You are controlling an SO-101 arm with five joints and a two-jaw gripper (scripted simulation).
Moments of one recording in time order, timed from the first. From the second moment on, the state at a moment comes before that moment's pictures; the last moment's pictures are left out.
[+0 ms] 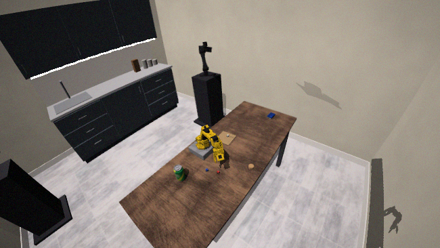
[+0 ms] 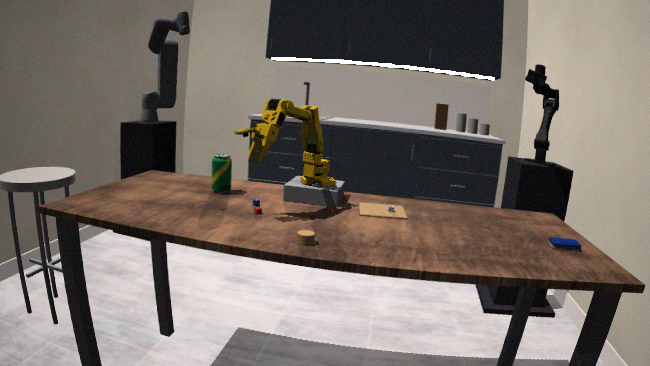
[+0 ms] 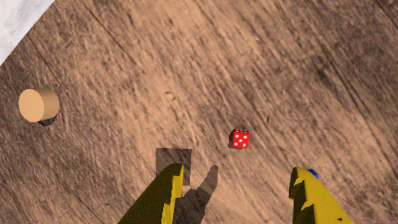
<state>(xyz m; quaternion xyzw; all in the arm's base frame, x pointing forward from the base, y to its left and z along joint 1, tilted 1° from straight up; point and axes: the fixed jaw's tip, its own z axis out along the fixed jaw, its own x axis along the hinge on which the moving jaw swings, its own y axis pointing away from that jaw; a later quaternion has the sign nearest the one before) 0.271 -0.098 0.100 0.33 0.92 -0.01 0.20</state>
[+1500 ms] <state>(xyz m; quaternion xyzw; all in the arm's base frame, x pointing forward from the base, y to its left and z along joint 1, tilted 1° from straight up) 0.243 -0.090 -0.001 0.34 0.94 0.00 -0.01</state>
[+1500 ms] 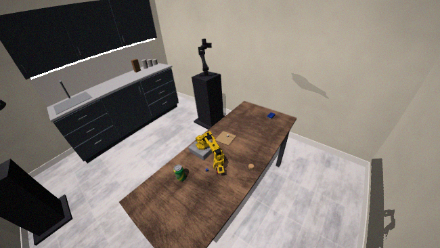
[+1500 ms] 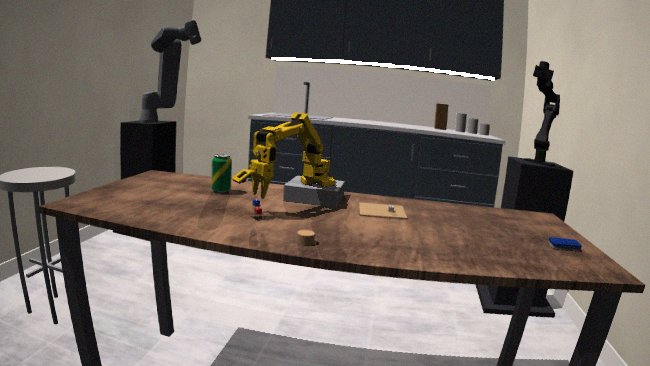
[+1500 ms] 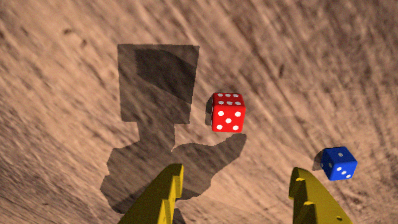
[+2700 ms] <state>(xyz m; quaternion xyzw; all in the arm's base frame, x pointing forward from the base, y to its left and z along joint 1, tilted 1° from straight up) 0.245 -0.091 -0.017 0.34 0.94 0.00 -0.01</state>
